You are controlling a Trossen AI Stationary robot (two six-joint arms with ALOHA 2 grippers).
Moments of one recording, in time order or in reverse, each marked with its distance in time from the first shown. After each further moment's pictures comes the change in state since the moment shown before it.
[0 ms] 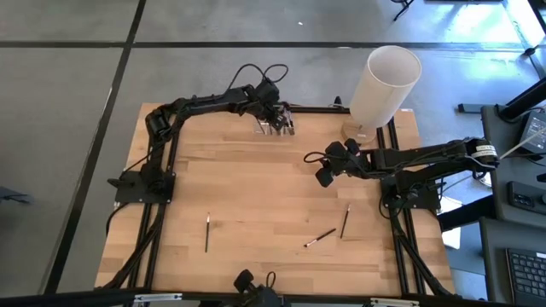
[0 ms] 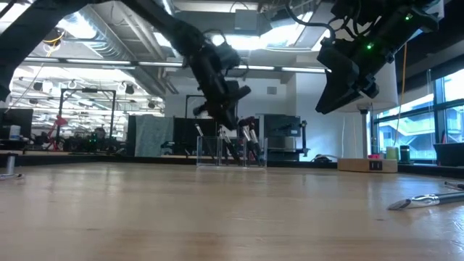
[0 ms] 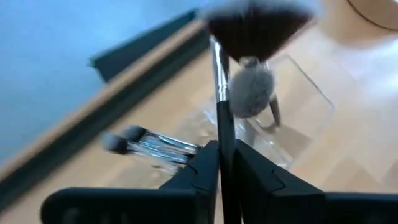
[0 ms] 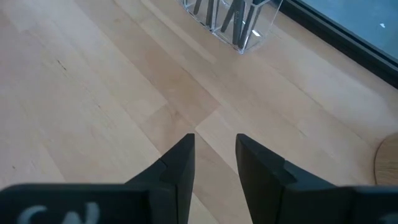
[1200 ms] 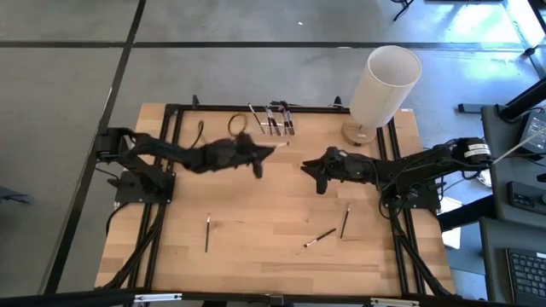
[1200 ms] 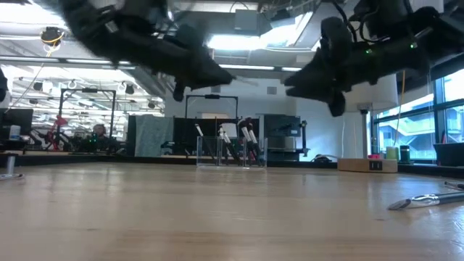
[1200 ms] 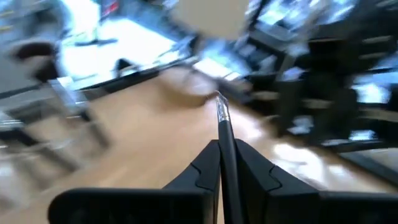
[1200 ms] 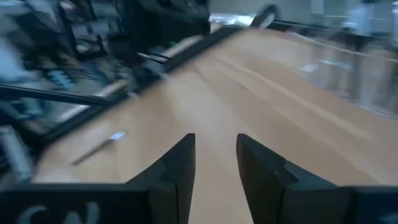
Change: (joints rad) left arm -0.438 -0.504 -0.978 1.244 -0.226 -0.112; right arm -0.007 0.095 -0.323 1.078 -0.286 -0.047
